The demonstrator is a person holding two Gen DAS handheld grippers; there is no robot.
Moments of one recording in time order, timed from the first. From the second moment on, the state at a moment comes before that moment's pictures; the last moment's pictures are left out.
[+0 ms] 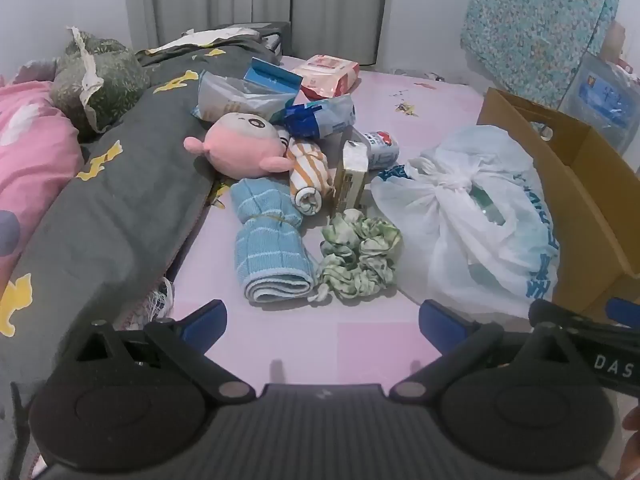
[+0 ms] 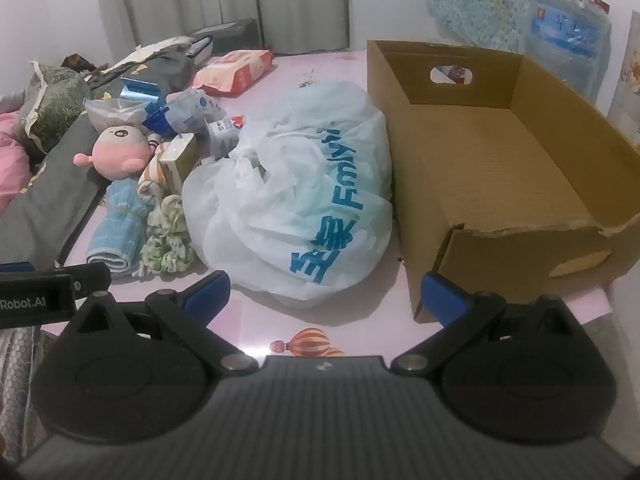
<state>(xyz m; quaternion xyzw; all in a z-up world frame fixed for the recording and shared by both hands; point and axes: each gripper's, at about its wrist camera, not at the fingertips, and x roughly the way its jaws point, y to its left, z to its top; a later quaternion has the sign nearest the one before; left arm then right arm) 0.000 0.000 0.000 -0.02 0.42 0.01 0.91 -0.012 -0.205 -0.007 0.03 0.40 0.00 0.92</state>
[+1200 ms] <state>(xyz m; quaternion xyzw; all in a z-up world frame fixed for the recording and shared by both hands) -0.007 0.000 0.002 -0.04 0.42 -0.01 0.91 -0.013 -0.205 -0.005 0.03 0.40 0.00 0.92</state>
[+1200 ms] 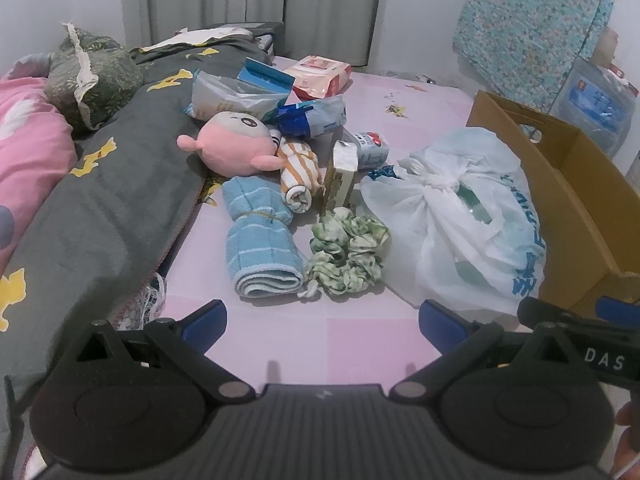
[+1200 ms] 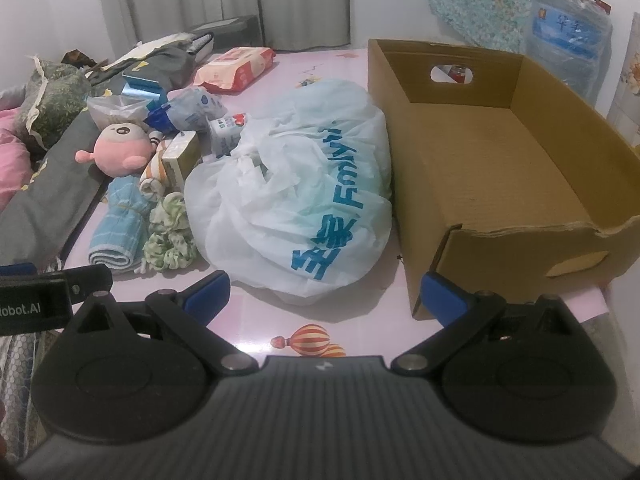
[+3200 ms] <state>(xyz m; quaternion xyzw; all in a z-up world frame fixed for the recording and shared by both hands) -0.004 -0.001 -0.001 -0.03 0.43 -0.01 0.90 -0.011 -0.205 -0.007 0.03 0.40 0.00 0.92</state>
